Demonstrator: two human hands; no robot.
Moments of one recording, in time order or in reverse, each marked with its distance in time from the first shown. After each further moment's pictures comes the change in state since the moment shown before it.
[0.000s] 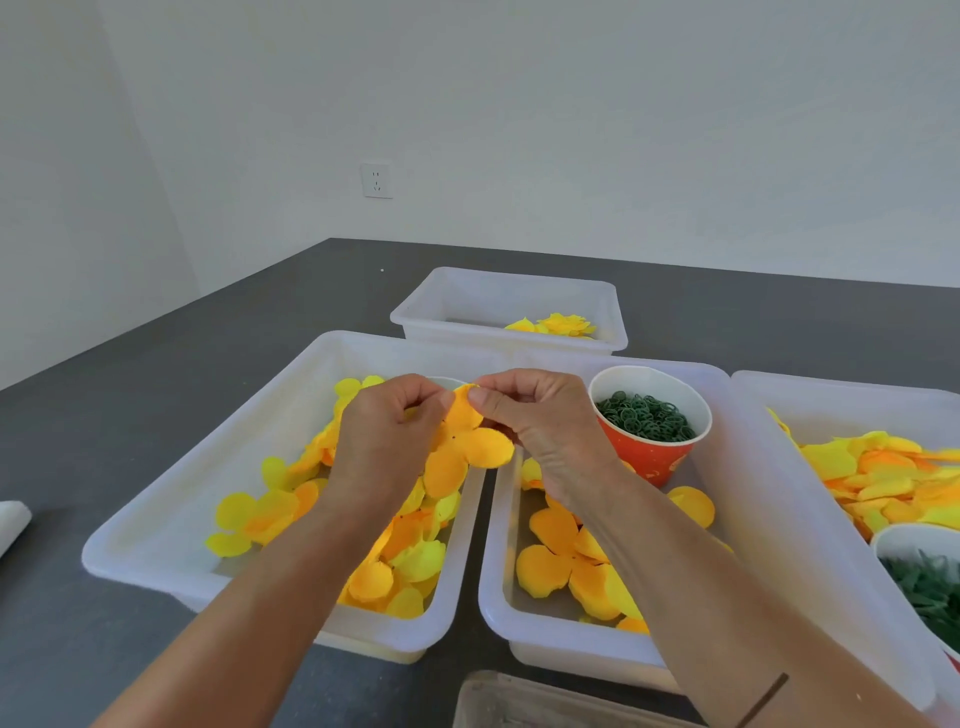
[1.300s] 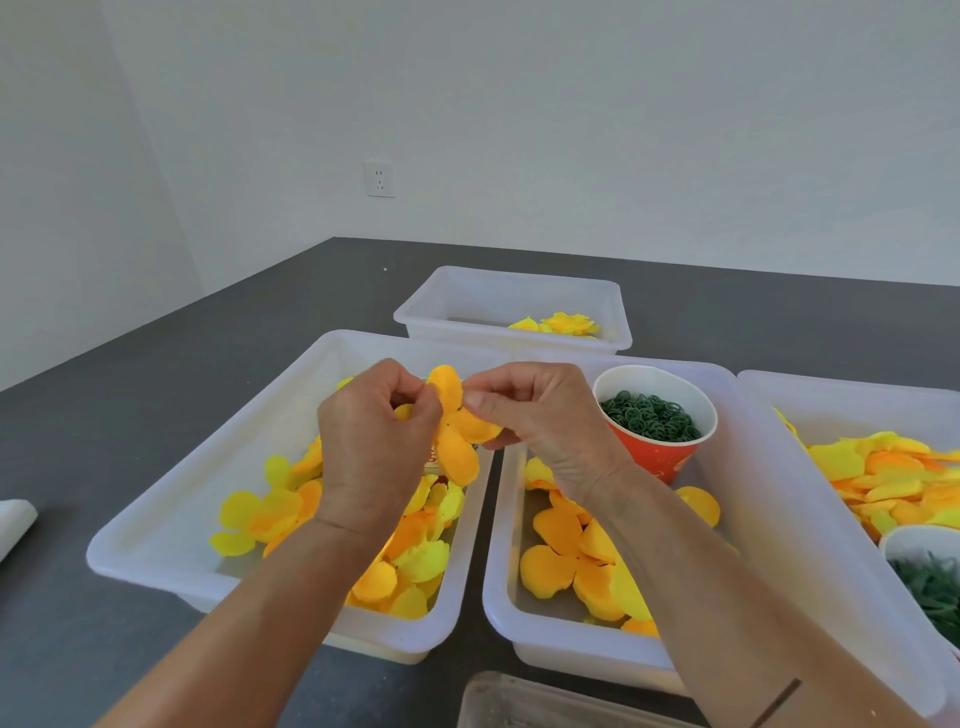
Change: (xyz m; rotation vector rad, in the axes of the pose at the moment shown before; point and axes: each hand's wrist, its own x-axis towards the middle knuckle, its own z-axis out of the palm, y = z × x) left_hand -0.007 0.010 -0.004 0.231 0.323 0.203; right_hand 0.002 -0.004 -0.003 -0.206 -0.106 -0.097
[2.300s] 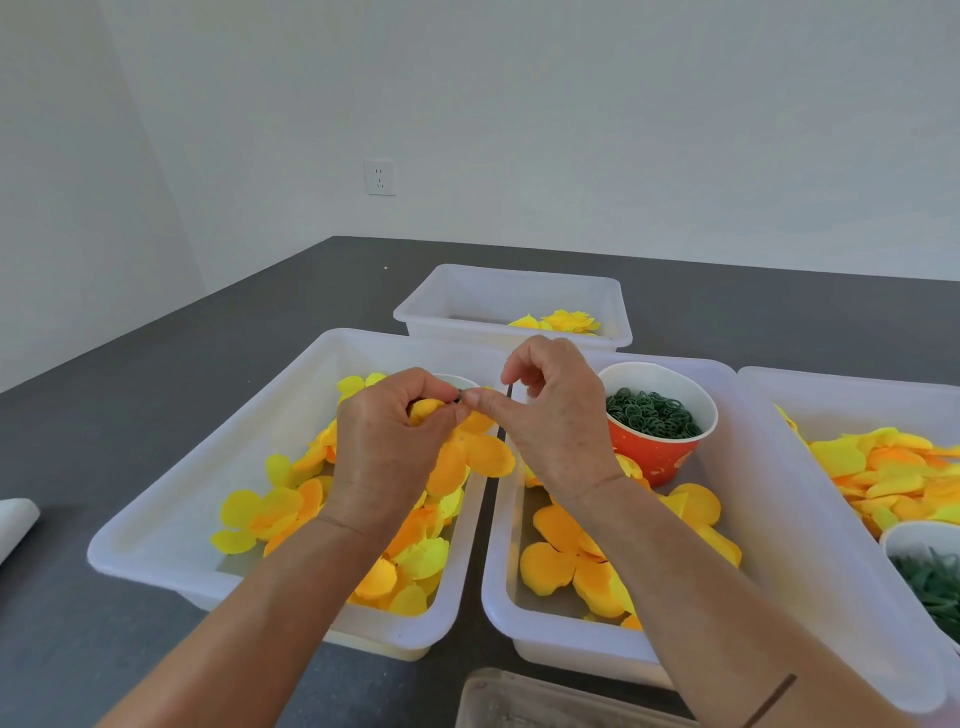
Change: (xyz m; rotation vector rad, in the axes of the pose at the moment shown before) left_hand -0.004 0.002 0.003 -0.200 -0.189 -0.033; right_hand -0.004 -0.001 0.005 -0.460 0.319 -0.201
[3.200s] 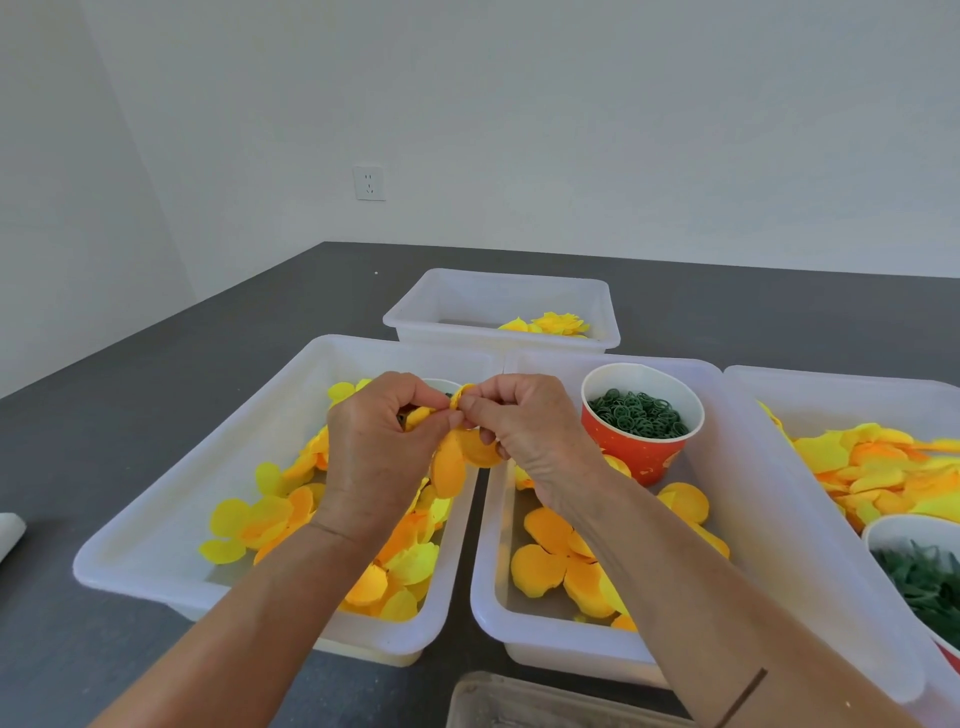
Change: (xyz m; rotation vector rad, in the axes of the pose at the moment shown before) left_hand 0.001 -0.002 0.002 0.040 0.021 0.043; right_hand 0.001 -0.005 0.001 0.373 -0.273 0.370
